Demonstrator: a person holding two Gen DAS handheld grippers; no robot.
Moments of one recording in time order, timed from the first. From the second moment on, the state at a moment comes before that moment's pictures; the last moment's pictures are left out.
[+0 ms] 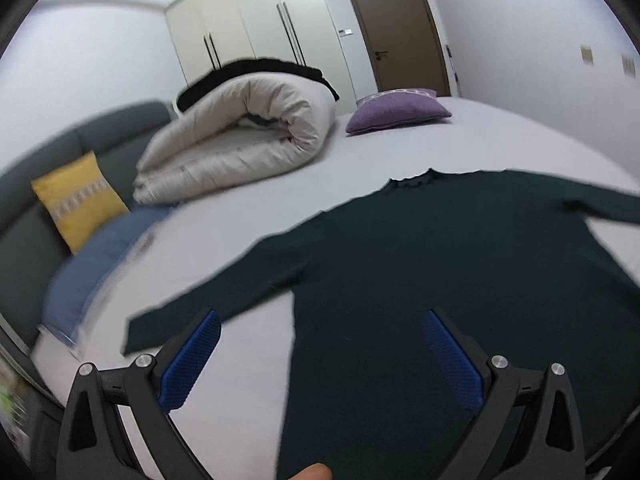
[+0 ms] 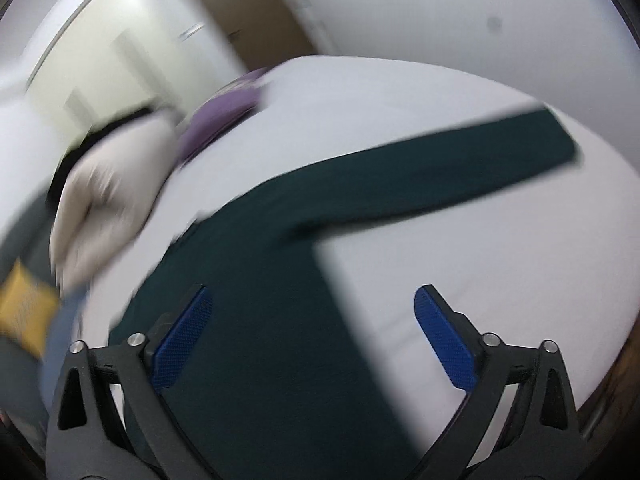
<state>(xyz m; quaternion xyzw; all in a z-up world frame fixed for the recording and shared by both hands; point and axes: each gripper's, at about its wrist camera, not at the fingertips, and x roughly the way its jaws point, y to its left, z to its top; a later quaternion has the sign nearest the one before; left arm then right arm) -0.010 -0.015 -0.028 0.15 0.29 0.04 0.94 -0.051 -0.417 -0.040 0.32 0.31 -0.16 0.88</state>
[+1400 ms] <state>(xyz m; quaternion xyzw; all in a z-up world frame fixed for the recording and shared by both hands) 0.128 0.080 -0.085 -0.27 0.42 -0.14 0.86 0.205 -0.201 -0.066 0.15 0.43 0.10 0.89</state>
